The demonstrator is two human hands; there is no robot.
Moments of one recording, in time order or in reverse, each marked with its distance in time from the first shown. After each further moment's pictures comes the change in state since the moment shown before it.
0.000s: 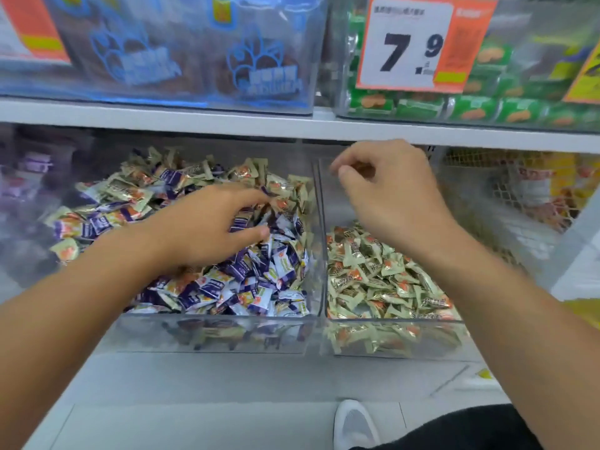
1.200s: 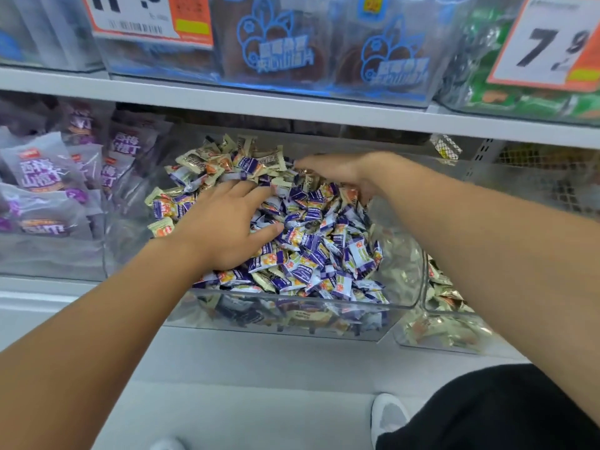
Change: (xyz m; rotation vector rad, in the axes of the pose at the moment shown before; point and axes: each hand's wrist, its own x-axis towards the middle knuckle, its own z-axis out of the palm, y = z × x) left_hand -0.047 -0.091 0.032 0.098 0.119 -0.153; right_hand 0.097 -0.049 0.137 0.025 -0.893 0.415
